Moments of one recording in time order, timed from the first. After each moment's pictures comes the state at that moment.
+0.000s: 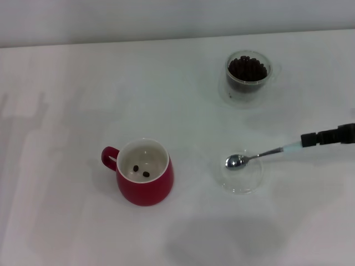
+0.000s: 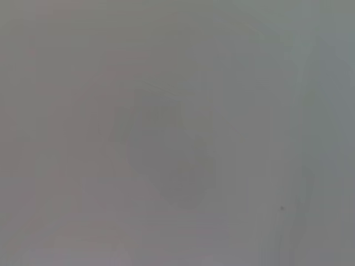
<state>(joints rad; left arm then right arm) -0.46 -2.09 2.72 0.15 -1.34 1.42 -0.31 0.69 1.80 -2.83 0.47 0.02 -1.83 1.78</state>
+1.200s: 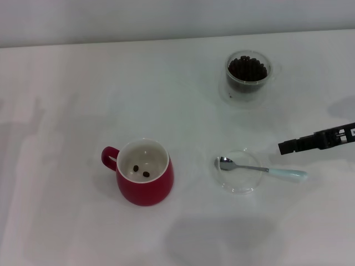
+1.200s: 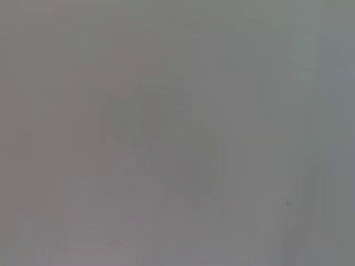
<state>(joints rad) -0.42 -2.09 2.71 0.17 -1.34 1.43 -0.31 0.75 1.86 -2.82 0.47 -0.06 -1.69 1.78</state>
